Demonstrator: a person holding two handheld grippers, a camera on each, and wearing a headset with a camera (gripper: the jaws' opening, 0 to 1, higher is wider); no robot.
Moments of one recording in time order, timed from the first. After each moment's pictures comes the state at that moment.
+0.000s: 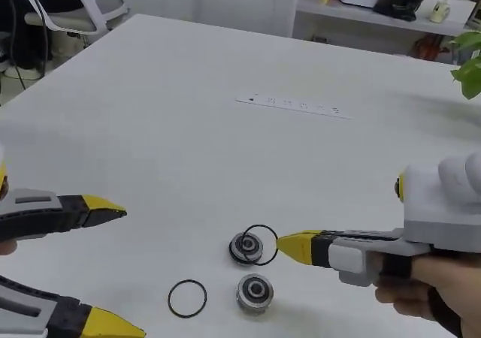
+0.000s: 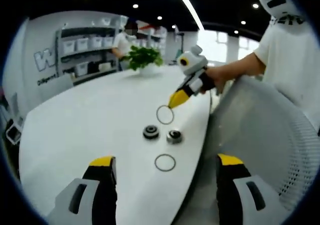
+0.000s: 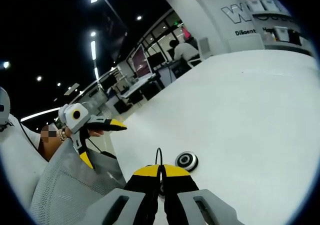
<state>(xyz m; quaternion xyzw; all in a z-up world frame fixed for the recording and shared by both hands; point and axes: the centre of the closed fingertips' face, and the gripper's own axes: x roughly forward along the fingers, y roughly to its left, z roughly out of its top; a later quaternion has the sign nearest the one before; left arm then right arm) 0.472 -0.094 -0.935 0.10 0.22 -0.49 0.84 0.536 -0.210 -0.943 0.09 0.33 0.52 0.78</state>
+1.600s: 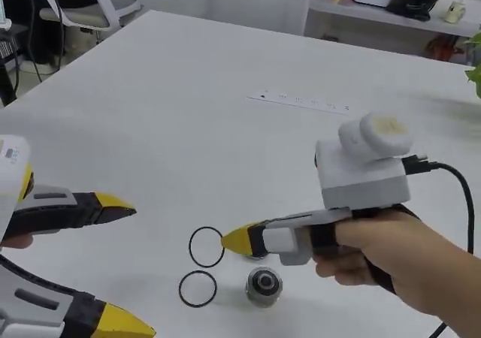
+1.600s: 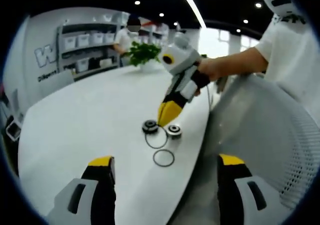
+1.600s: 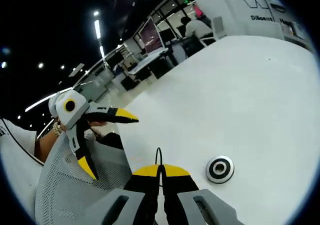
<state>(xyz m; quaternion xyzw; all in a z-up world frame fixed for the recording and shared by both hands) 0.471 -0.092 -0.944 0.10 0.23 -0.48 0.84 0.514 -0.144 -0.970 0.04 0.42 0.56 0.72</state>
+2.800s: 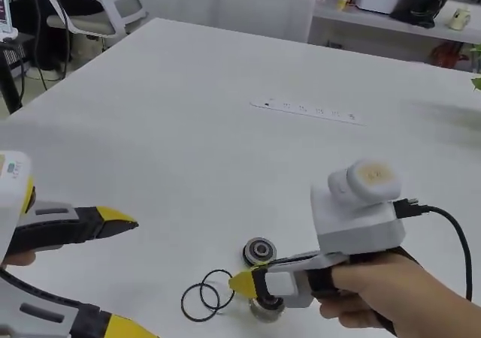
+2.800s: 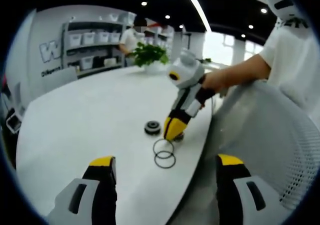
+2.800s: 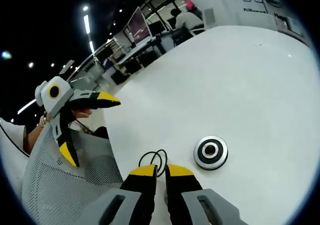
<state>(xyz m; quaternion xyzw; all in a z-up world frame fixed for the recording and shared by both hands) 0.474 -0.092 -0.944 0.08 0.24 -0.47 0.85 0.520 -0.157 -1.001 0.02 0.44 0.52 0.73</state>
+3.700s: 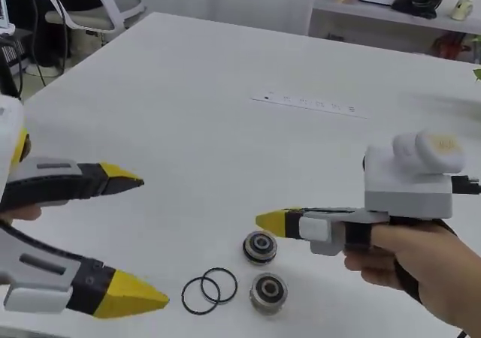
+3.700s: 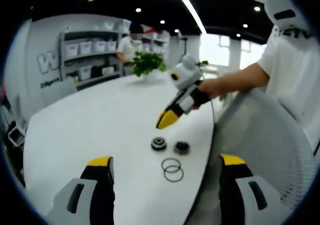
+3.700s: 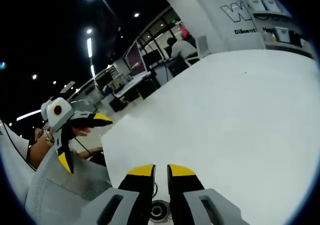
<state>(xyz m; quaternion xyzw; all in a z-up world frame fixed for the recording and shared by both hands) 0.498 -0.092 -0.901 0.11 0.20 -0.48 0.85 0.571 -0.180 -0.957 0.07 0.34 0.51 0.79</state>
